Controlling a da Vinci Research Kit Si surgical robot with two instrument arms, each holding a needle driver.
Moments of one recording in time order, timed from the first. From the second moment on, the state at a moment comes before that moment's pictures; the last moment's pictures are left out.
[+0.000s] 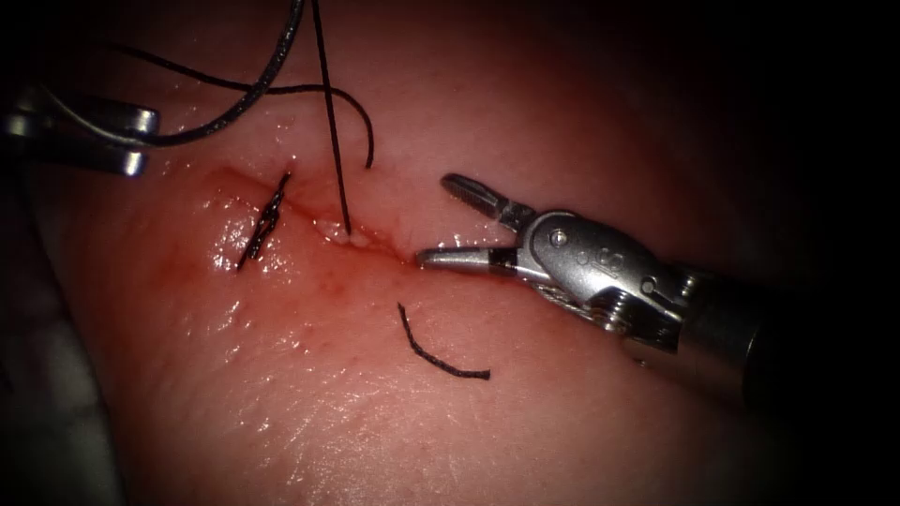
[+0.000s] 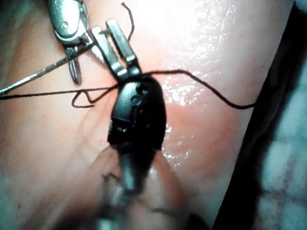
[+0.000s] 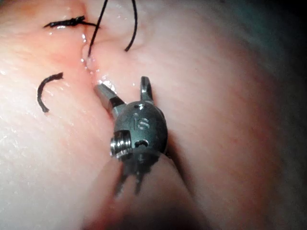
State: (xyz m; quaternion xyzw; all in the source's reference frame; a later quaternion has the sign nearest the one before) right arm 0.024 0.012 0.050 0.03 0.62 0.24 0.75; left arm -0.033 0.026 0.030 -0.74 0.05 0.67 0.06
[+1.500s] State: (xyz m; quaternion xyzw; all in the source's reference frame) right arm 0.023 0.013 0.048 0.05 0.61 0.26 0.74; left arm -0.035 0.018 0.038 -0.71 0.11 0.70 0.06
